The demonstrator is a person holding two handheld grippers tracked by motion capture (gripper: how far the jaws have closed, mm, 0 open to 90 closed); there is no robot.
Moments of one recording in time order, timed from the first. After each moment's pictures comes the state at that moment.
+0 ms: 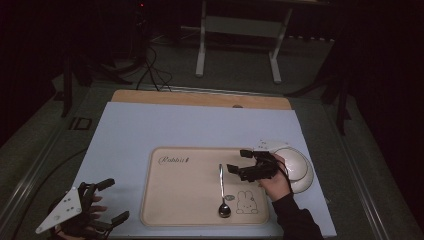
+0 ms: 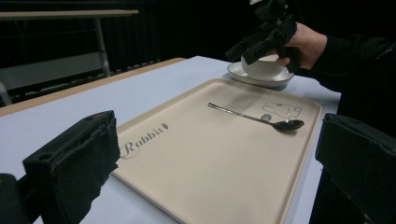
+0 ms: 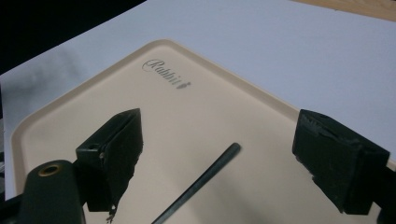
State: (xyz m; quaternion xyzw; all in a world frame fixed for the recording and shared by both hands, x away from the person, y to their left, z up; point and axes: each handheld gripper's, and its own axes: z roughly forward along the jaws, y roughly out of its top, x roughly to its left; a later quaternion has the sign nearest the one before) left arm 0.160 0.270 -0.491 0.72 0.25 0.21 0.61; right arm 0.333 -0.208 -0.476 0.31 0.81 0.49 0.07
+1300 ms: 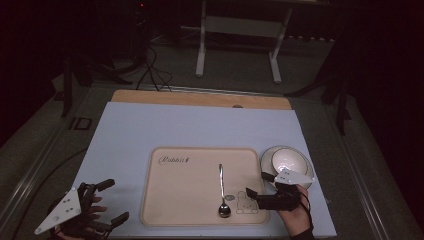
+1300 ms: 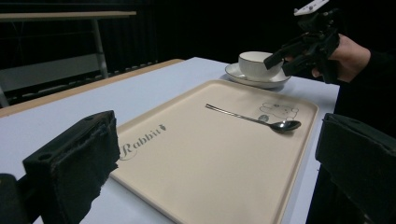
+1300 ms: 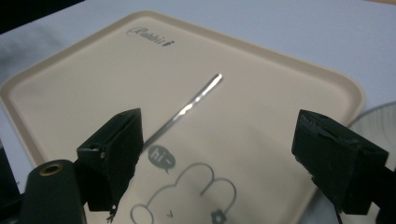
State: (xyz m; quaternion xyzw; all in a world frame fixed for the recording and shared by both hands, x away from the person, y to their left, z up) left arm 0.159 0.270 -0.491 0.72 0.25 0.21 0.61; right arm 0.255 -0.257 -0.494 0.35 0.80 0.47 0.13
